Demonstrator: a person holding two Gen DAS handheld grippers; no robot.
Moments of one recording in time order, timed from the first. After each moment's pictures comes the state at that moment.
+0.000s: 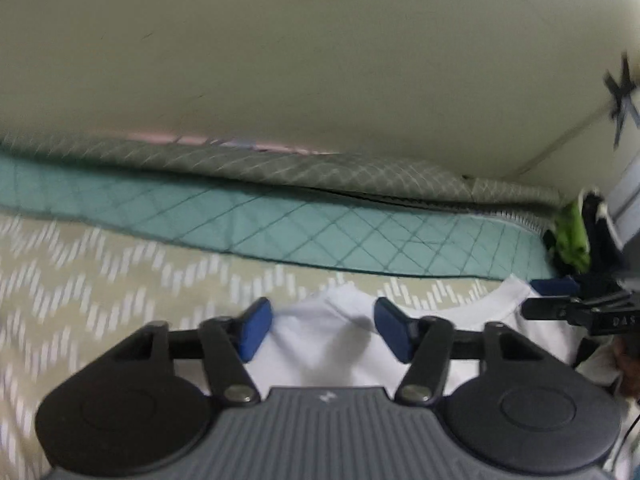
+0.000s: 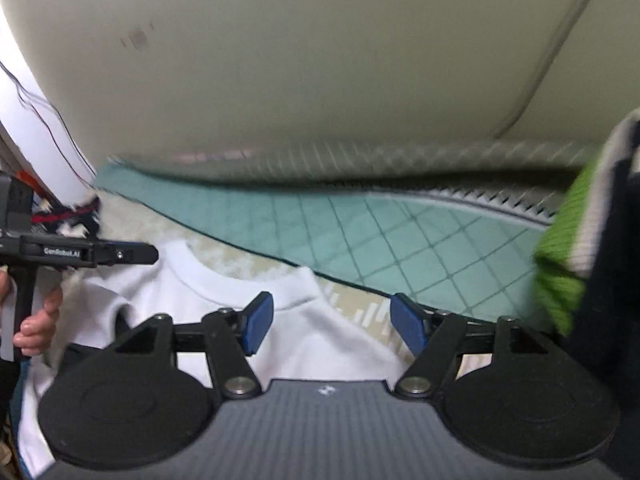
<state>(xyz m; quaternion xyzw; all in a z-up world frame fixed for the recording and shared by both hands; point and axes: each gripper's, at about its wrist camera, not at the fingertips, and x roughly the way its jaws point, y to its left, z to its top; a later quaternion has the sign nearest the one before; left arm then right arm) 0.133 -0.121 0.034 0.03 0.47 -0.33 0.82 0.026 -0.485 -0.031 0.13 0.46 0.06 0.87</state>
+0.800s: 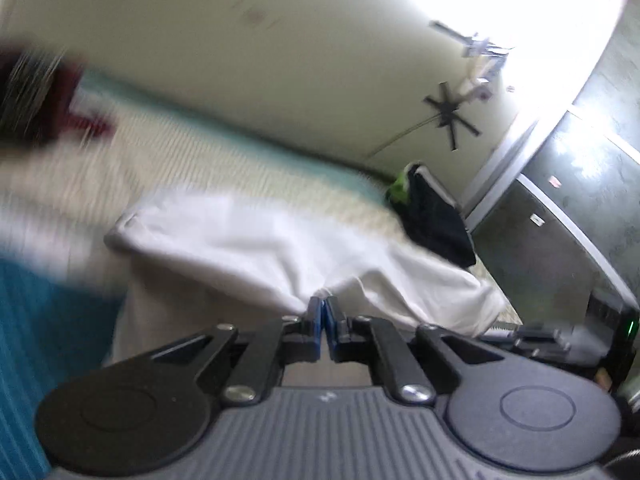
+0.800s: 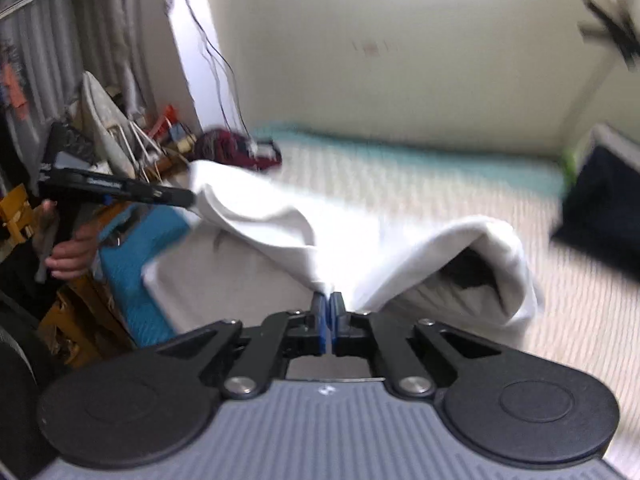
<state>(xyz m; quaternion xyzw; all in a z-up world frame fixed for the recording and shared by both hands) -0.159 0.079 0.090 -0.12 0.41 -0.40 0.81 -0.323 -0.356 0.032 0.07 0.36 0.14 0.92</state>
